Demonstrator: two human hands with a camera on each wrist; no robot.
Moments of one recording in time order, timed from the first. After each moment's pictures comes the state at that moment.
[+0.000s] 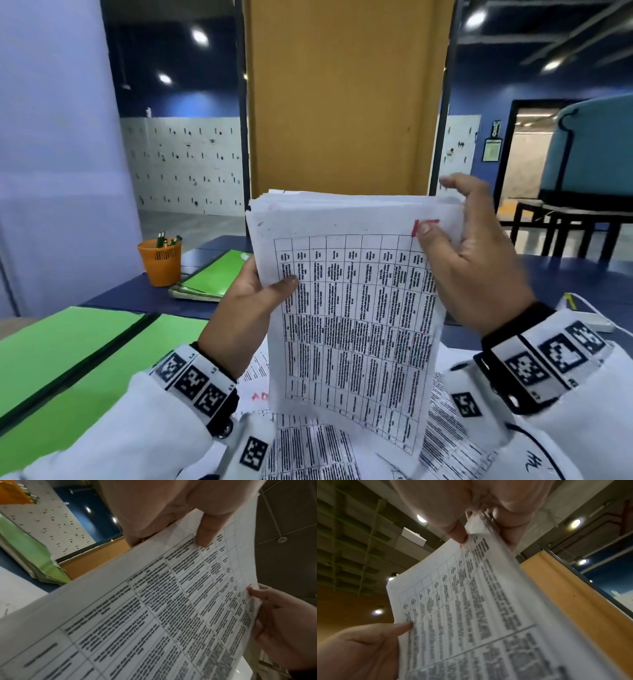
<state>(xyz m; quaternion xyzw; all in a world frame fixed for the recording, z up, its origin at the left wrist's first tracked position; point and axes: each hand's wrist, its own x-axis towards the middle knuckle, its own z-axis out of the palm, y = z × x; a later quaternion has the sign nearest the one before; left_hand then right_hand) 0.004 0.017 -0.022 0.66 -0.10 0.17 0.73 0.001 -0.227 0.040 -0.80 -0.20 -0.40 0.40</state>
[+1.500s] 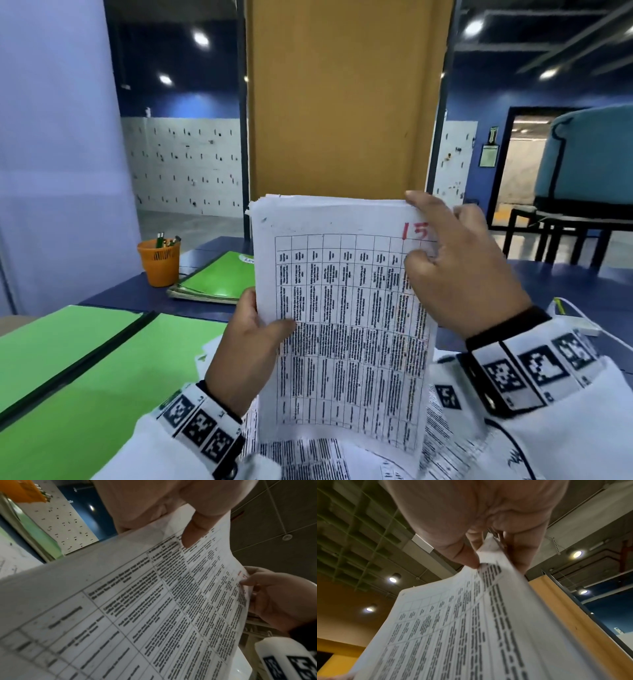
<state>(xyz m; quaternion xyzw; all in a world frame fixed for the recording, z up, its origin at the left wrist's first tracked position) -0.017 0.007 -0.051 0.70 -0.01 0.19 0.69 -0.020 -0.219 0.053 -0.88 -0.14 -0.36 0.28</state>
